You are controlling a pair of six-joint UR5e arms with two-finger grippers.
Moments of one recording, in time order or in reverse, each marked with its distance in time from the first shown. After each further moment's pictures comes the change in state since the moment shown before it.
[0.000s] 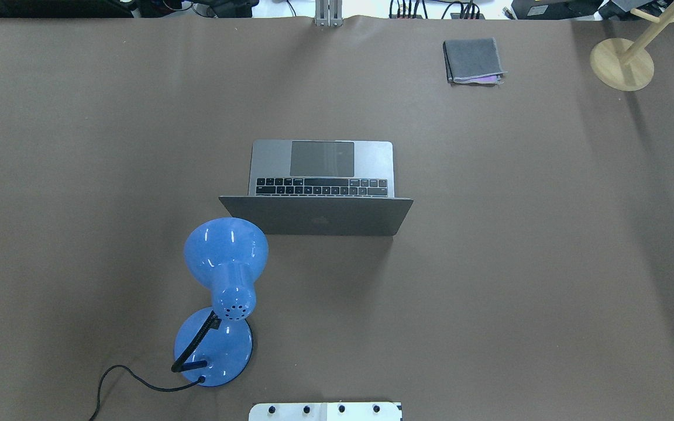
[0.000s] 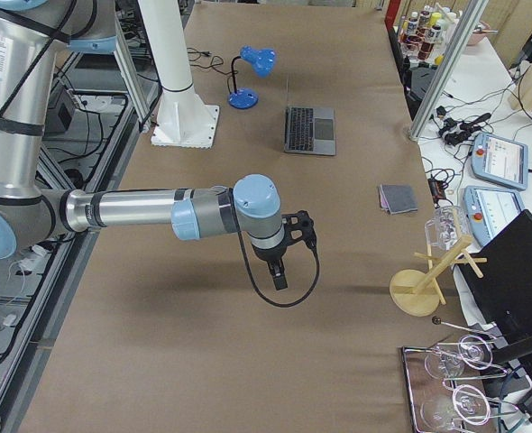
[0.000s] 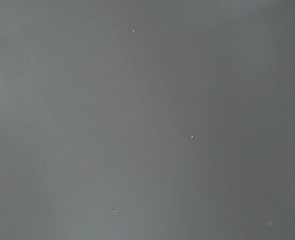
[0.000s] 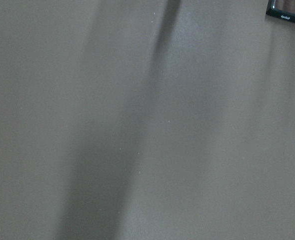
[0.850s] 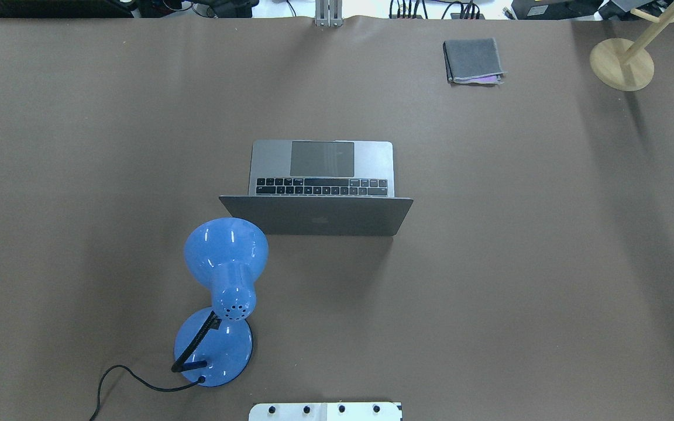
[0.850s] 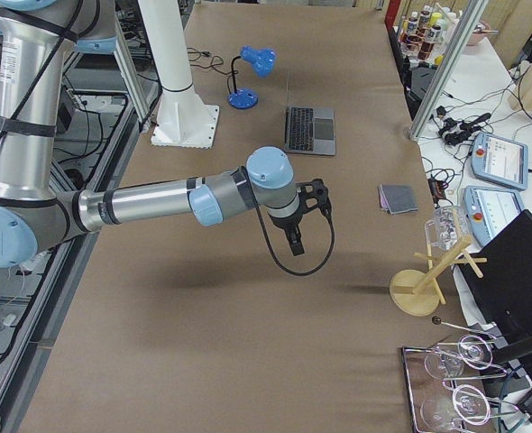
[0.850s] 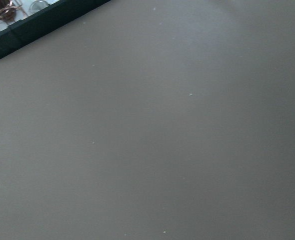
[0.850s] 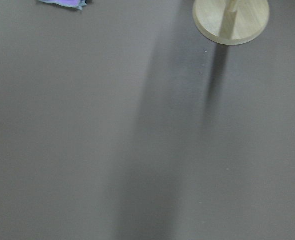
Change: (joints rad) left arm 0.038 -0.046 0.029 -0.210 -0.223 -0.102; right arm -0.099 0.045 0.053 0.131 0.082 0.305
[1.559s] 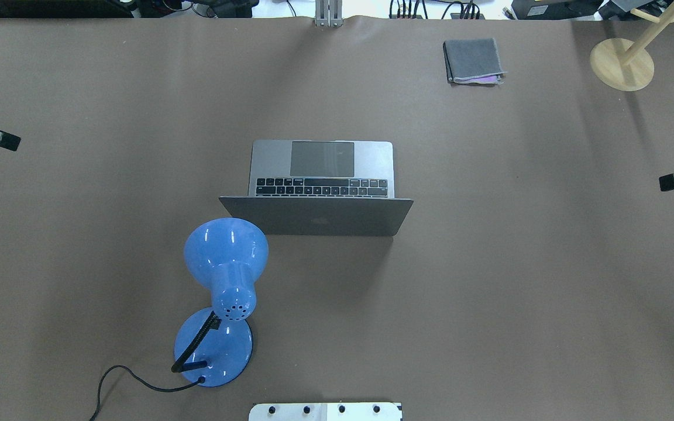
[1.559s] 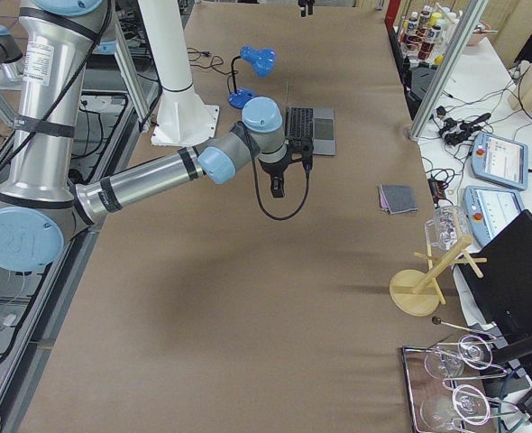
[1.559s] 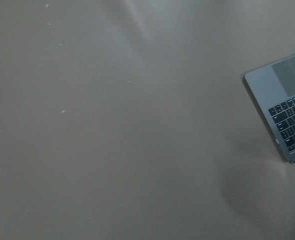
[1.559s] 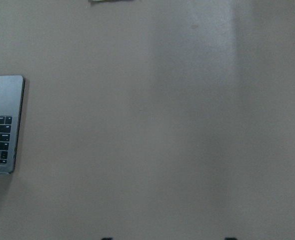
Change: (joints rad) left arm 0.281 -0.059 -0.122 -0.165 -0.040 -0.641; right arm -0.296 -0.006 0.224 0.040 -0.069 0.605
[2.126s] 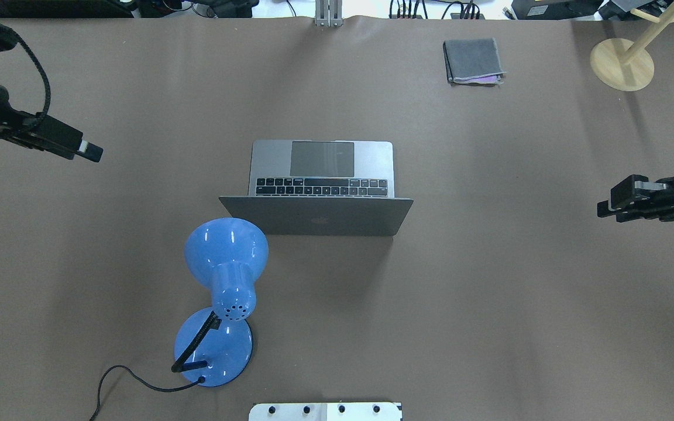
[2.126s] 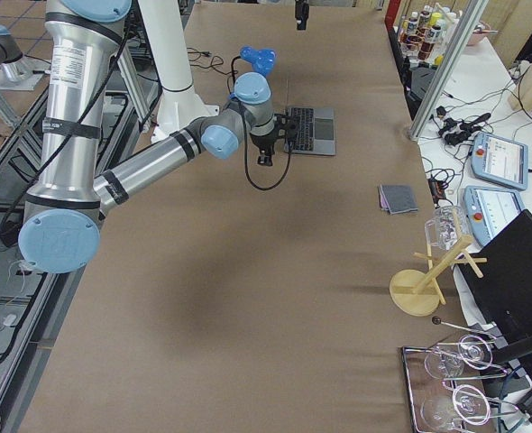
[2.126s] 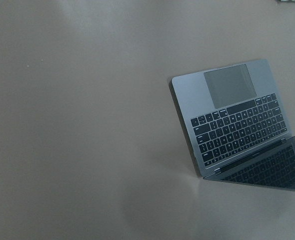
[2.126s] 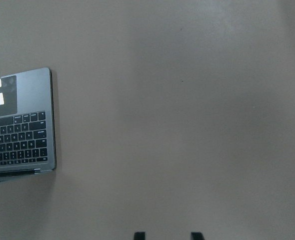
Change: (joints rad) left arm 0.149 -0.117 -0.035 -0.002 0.019 -0.293; right arm -0.220 0.065 0.086 -0.005 -0.123 0.376
